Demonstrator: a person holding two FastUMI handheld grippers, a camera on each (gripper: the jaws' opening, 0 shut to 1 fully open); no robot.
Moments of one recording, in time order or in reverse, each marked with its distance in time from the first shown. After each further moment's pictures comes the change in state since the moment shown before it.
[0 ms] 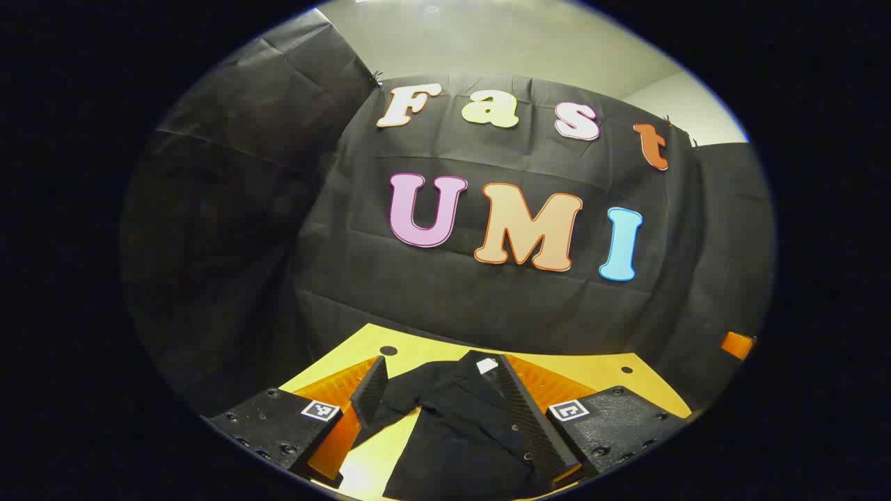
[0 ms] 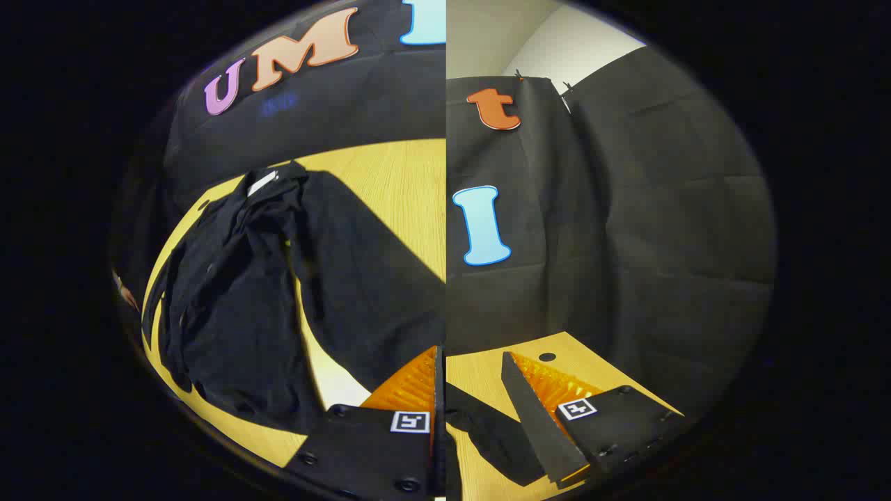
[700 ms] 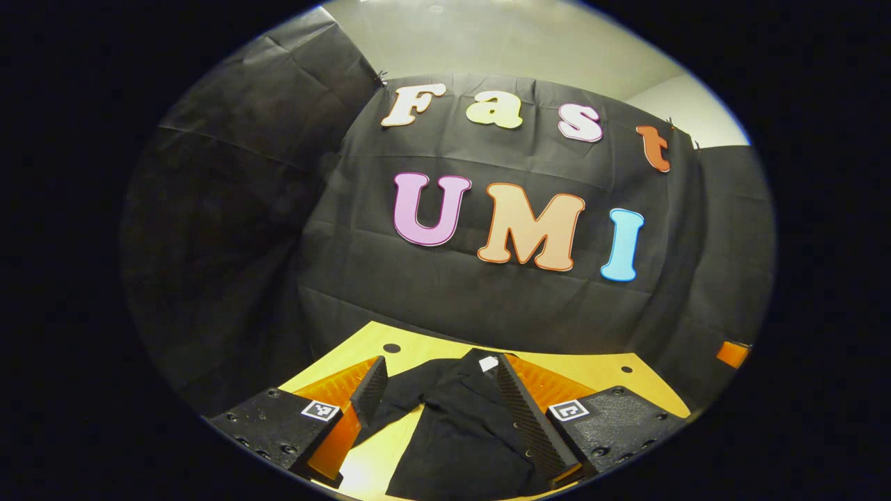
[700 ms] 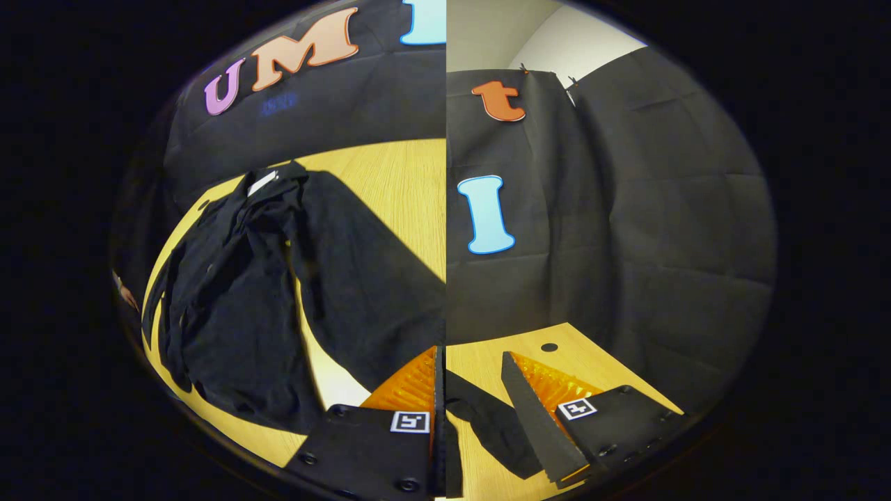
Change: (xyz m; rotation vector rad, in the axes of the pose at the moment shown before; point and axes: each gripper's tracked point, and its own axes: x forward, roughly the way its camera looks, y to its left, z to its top) left arm -0.009 0.004 0.003 0.003 -0.008 0.001; right arm -0.007 0.010 -0.016 -0.024 0.043 0.027
